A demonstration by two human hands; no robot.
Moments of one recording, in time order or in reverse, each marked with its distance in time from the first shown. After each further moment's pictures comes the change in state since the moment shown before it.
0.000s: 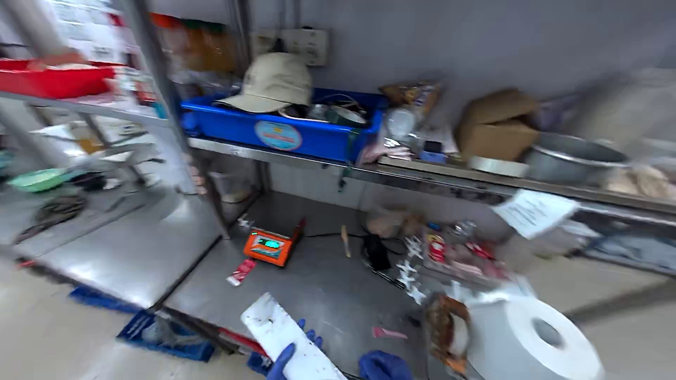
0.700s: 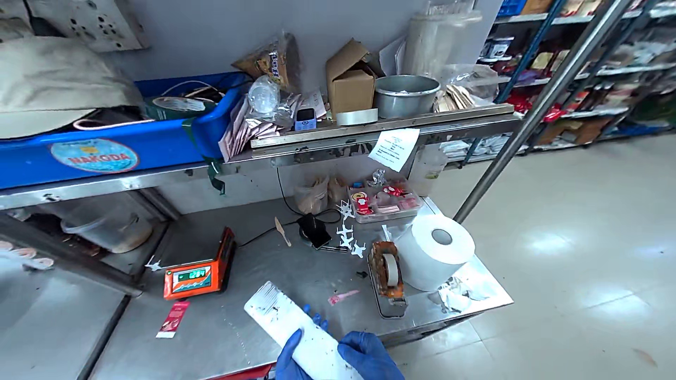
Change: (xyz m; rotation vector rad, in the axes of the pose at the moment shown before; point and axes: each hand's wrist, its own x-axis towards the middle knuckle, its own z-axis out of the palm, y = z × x) left_hand 0.017 -0.069 0.041 0.102 -0.041 -0.355; right_hand -0.039 0.042 -0.014 0.213 0.117 0.066
